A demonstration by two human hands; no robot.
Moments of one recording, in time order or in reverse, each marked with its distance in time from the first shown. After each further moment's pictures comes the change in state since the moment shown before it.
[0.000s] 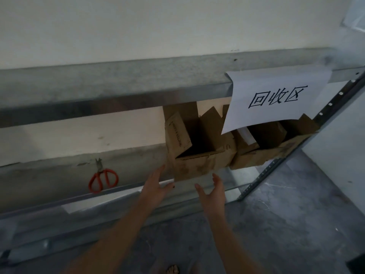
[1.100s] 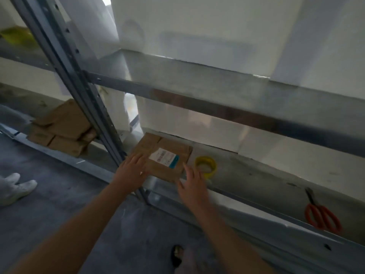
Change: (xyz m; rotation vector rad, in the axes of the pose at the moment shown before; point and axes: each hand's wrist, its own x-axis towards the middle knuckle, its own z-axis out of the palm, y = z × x) left_hand -0.260 -0.456 -0.613 0.654 0.394 -0.310; right_hand -0.389 -0.246 0.610 -0.588 -0.758 -0.781
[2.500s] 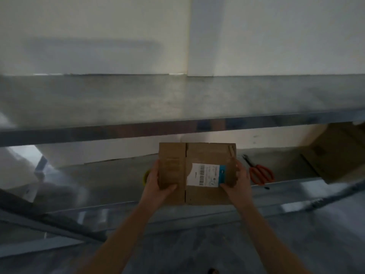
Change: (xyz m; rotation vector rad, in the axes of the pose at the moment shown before) left_hand 0.077 0.180 0.068 -1.098 -0.378 0.218; right_hand -0.069 0.157 -0.127 0.401 0.584 0.639
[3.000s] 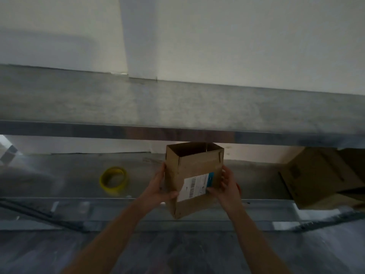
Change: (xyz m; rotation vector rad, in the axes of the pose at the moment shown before) left_hand 0.027 0.053 0.152 -0.042 -0.177 -0.010; right_hand 0.088 0.064 -0.108 0.358 -0.286 -0.023
